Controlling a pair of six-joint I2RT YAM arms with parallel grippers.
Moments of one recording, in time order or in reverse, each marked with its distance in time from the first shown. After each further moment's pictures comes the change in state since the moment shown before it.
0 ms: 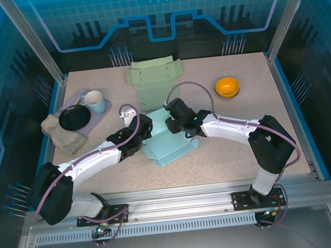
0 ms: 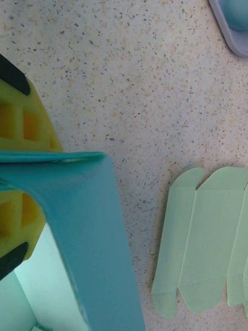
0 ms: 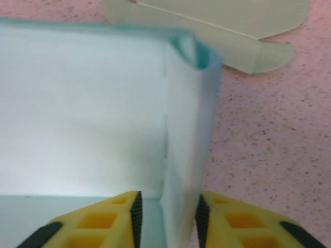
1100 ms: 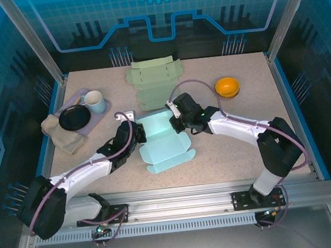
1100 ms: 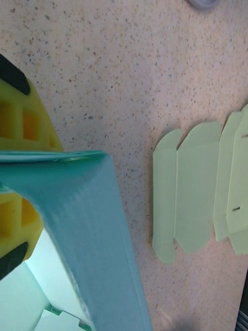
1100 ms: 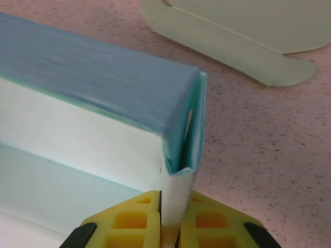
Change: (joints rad) left arm 0.069 -0.139 -0.203 0.301 0.170 0.240; right arm -0.047 -0.045 0.004 -0.038 -0.104 -0.134
